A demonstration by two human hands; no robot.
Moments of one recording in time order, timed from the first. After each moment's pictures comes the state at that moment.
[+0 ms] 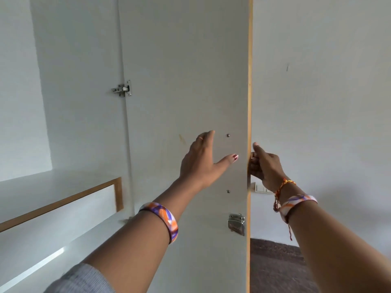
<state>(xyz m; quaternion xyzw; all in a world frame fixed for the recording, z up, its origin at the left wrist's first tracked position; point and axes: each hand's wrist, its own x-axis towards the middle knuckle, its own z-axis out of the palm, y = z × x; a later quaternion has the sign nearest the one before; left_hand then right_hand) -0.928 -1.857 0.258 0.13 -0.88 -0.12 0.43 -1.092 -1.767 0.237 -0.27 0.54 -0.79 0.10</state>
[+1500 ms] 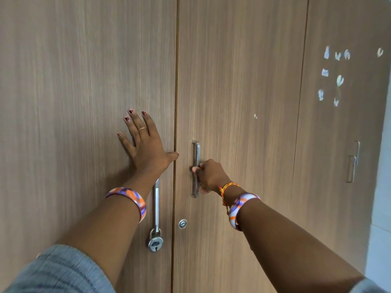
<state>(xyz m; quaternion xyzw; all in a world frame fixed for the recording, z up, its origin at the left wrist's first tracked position) -0.543 -2.025 0.279 0.65 -0.58 0.22 0.43 -0.691 -2.024 0.252 -0.69 0.57 -0.39 0.20</state>
